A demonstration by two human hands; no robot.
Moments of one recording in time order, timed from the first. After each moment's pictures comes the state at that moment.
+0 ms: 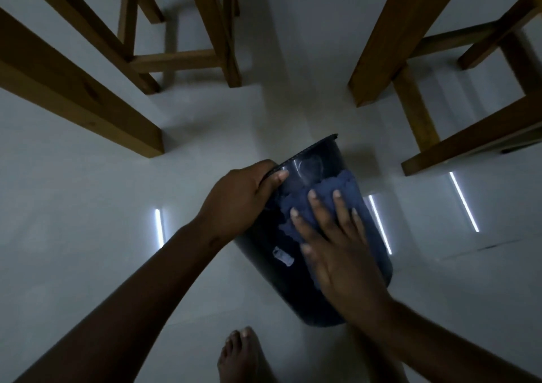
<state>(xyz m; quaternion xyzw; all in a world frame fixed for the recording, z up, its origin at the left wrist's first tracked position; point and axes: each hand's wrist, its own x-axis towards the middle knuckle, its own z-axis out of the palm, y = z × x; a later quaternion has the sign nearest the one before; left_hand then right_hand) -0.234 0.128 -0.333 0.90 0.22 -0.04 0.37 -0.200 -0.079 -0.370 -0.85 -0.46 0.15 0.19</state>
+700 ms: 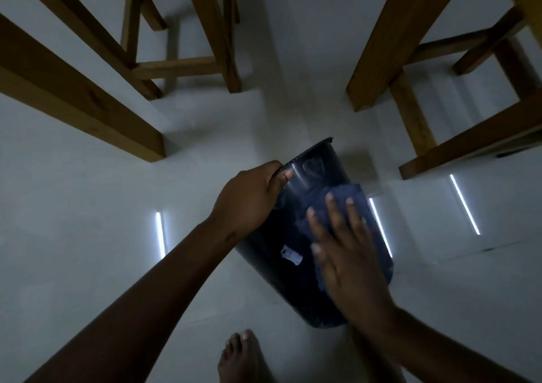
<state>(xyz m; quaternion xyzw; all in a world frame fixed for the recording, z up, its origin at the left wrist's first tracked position) -0.221 0.120 -0.335 0.90 0.25 -0.06 0.35 -0.196 -0.088 -0.374 -0.88 -0.40 0.16 0.20</state>
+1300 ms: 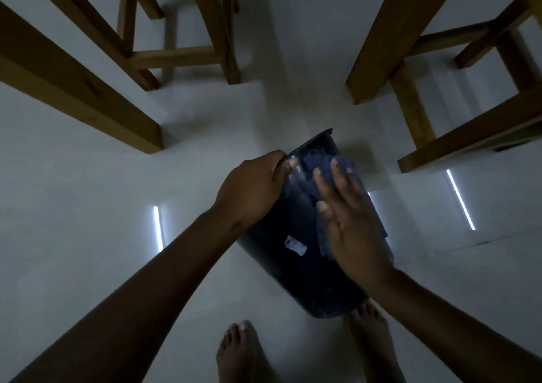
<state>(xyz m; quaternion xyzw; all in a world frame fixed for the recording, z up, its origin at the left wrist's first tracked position) -0.217 0.116 -0.333 0.90 0.25 -0.06 0.35 -0.165 -0.070 -0.375 -0.88 -0.37 0.16 0.26</state>
